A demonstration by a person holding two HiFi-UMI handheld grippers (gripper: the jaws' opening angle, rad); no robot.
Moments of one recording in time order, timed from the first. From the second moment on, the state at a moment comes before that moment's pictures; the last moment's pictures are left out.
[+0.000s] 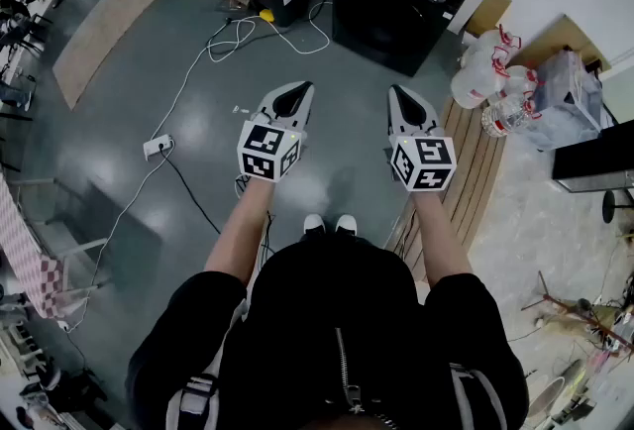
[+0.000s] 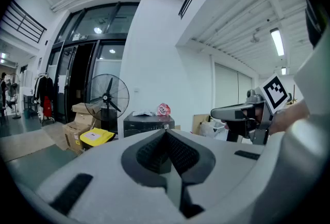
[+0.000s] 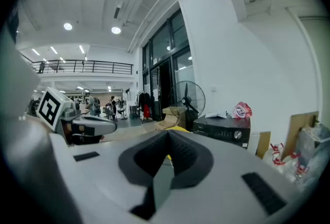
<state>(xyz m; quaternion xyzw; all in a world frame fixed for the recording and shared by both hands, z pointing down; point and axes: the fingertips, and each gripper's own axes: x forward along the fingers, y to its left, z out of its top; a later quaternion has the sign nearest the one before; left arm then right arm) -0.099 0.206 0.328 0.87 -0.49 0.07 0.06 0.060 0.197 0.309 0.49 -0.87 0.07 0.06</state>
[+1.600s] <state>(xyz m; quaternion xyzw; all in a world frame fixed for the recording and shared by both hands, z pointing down) -0.157 -0.001 0.358 0.88 -0.46 0.07 0.08 -0.020 0.005 0.327 0.50 -0.86 0.08 0.06</state>
